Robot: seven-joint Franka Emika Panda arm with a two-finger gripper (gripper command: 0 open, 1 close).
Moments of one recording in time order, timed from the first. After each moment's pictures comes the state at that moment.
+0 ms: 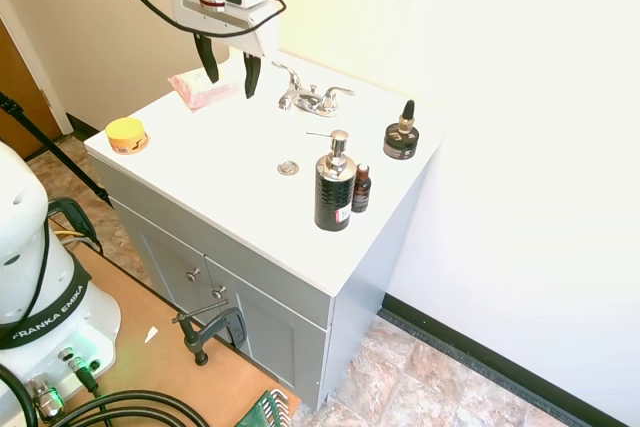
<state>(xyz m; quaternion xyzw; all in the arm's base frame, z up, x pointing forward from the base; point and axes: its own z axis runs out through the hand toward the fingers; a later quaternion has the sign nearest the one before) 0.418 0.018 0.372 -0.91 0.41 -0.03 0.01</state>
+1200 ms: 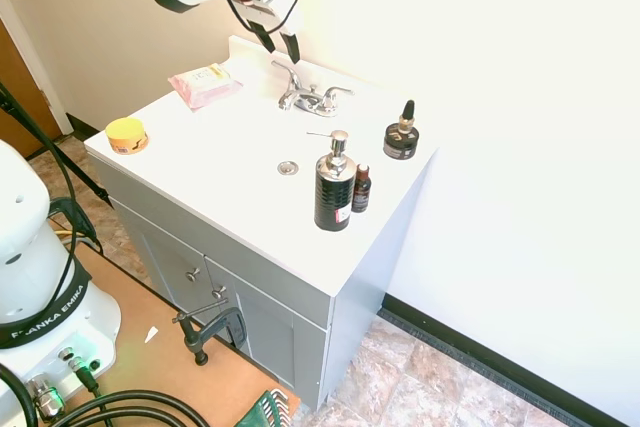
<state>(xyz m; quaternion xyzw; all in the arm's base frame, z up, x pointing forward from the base) 0.571 0.081 0.335 -0.84 0.48 -0.23 0.02</state>
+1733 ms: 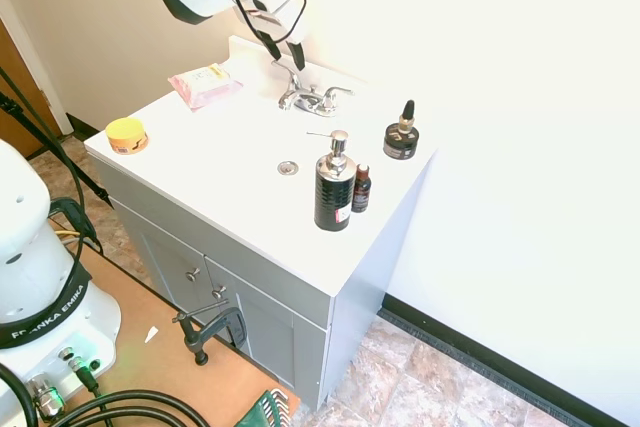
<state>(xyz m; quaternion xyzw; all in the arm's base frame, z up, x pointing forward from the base) 0.591 0.081 0.310 -0.84 0.49 -0.23 0.01</state>
